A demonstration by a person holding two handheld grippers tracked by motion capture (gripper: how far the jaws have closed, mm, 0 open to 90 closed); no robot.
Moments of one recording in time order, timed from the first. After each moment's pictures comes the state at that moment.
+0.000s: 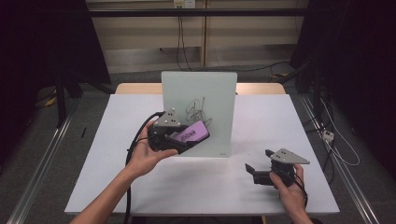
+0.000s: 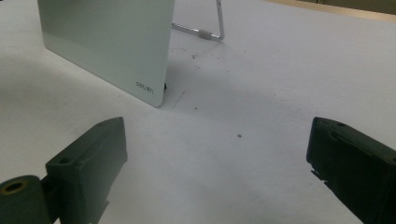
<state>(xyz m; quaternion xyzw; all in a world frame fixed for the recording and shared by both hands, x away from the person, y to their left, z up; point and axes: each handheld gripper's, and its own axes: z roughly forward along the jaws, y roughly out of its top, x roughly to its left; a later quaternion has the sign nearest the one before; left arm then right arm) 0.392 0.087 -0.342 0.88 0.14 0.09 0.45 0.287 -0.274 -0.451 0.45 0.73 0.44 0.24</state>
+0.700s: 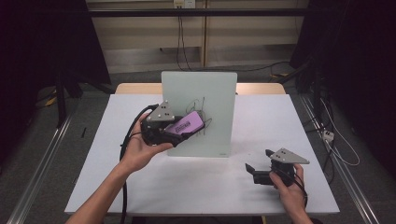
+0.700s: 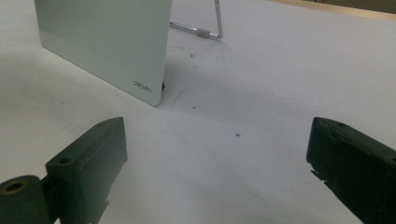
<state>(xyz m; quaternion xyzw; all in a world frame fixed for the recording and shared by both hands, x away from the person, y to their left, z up) 0.394 0.095 -0.320 0.87 0.14 0.14 0.45 0.288 -0.275 -0.451 0.46 0.73 0.44 0.24</state>
